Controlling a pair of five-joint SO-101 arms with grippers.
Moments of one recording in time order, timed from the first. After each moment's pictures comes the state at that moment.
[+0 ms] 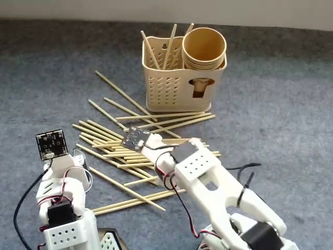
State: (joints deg) left arm -22.6 -103.9 96.0 57.3 3.7; right arm -41.9 -22.2 45.8 63.9 30.8
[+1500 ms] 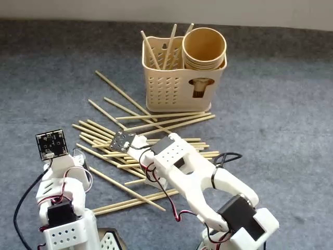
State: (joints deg) left arm -22.6 -103.9 96.0 57.3 3.7; right arm -46.0 -4.5 38.7 58.2 30.8
